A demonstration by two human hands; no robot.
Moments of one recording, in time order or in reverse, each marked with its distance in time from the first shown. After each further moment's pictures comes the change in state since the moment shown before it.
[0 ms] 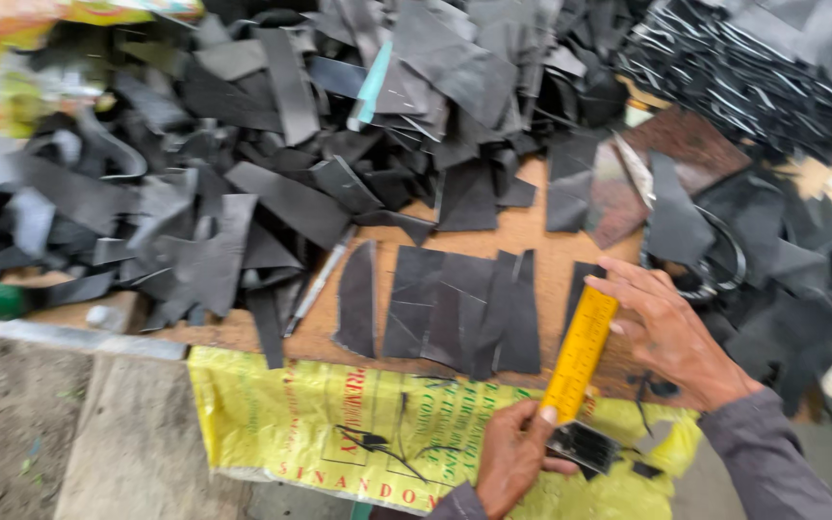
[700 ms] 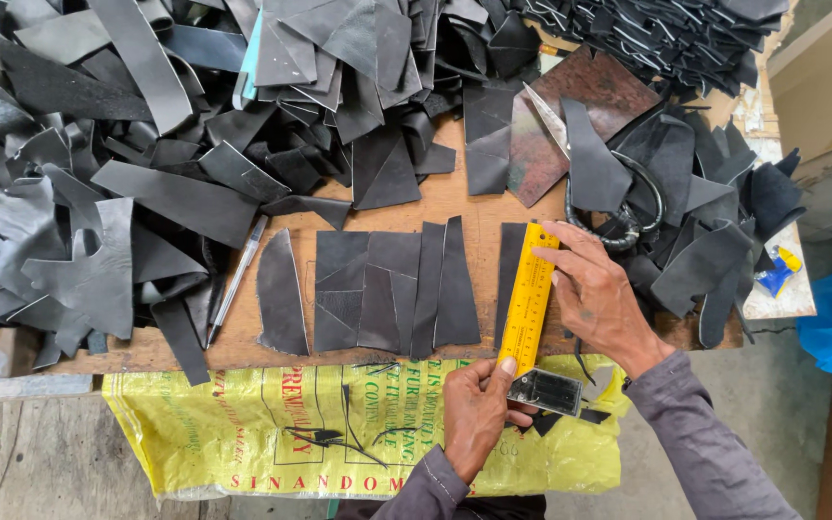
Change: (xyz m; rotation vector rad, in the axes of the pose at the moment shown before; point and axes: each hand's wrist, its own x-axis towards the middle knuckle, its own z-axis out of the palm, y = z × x) left_hand 0.014 0.022 0.032 0.121 0.111 -0.087; right_hand -0.024 0.000 0.016 0.036 0.334 -0.018
